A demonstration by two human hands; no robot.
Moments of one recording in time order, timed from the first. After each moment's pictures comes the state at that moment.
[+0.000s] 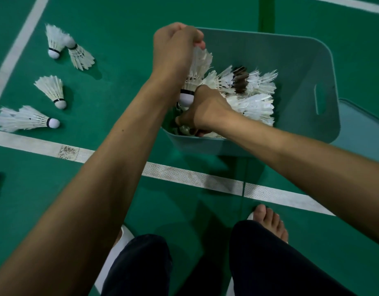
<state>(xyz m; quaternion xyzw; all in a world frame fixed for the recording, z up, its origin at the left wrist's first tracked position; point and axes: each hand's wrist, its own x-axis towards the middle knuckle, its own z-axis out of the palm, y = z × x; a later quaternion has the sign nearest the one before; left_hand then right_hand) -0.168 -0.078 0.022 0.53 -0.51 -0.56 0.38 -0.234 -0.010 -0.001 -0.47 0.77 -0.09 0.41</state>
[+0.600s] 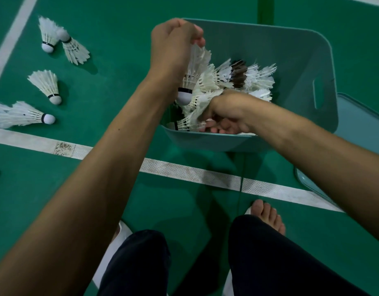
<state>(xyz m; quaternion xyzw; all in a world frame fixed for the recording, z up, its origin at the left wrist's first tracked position) -0.166 -0.069 0.022 0.51 -0.53 -0.57 0.38 -0.276 0.006 -0.004 -0.27 0.74 -0.07 0.61</state>
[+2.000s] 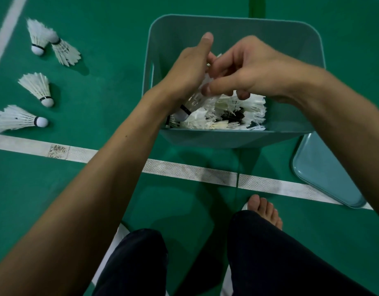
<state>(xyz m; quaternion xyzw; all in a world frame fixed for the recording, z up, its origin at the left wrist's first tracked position) -0.188 -0.043 0.020 0.48 -0.67 -0.55 0.16 -0.327 0.019 0.056 -0.55 0.66 -0.19 0.48</state>
